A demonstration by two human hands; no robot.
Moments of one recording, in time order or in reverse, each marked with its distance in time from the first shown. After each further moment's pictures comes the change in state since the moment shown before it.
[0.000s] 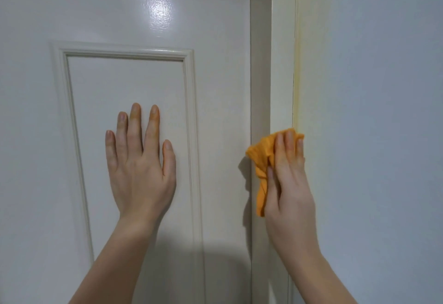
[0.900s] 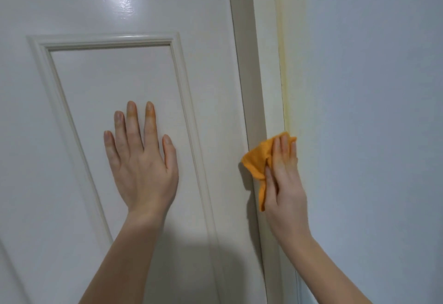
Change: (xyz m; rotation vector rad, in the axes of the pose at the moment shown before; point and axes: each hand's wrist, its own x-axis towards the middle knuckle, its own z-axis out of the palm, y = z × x) left_hand -0.012 -0.014 -0.005 -0.013 -0.049 0.022; right_hand -0.055 -0.004 0.013 -0.042 0.048 0.135
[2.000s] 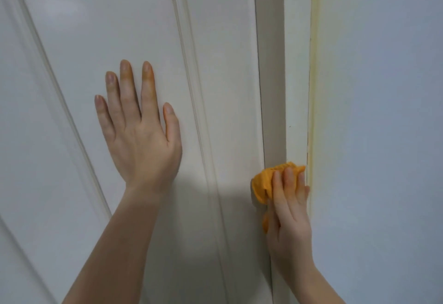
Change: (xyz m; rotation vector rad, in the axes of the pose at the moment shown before) left_hand -0.004 -0.002 0.013 0.051 0.067 0.026; right_hand -0.097 0.035 0.024 -0.055 -0.083 -0.079
